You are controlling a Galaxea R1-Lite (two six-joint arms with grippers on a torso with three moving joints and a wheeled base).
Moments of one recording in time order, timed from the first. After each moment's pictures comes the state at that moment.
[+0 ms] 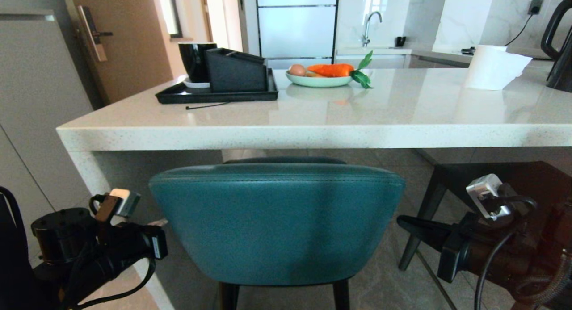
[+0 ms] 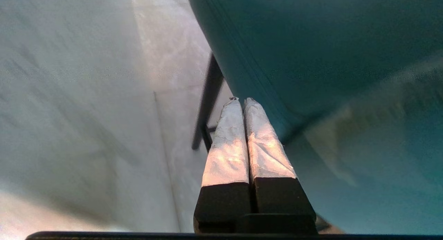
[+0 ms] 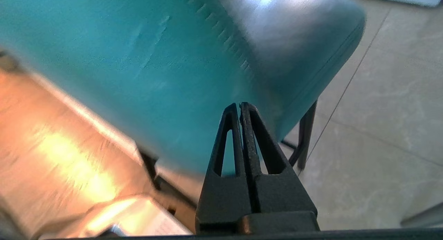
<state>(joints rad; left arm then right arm) -0.04 1.94 -0.17 -1.52 -0.30 -0.04 0.38 1.51 -0.23 -1.10 0.31 0.00</state>
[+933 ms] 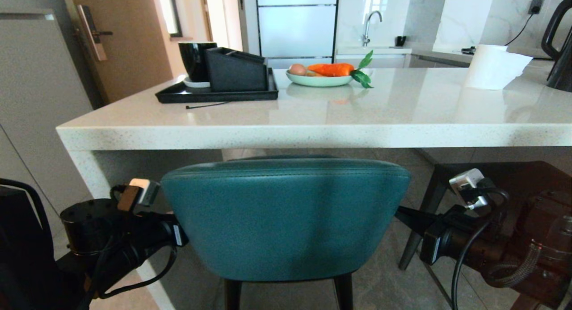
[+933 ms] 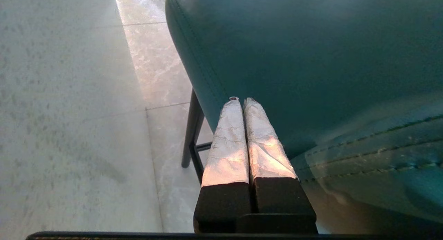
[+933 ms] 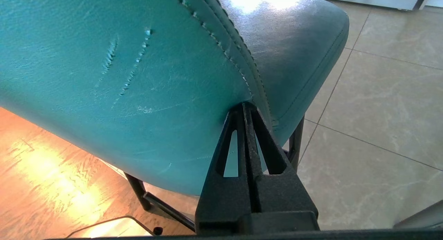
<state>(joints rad) -0.24 1.94 -0.24 -1.52 -0.18 -0.11 0.44 1.64 -0.26 -1.24 0.29 0.02</state>
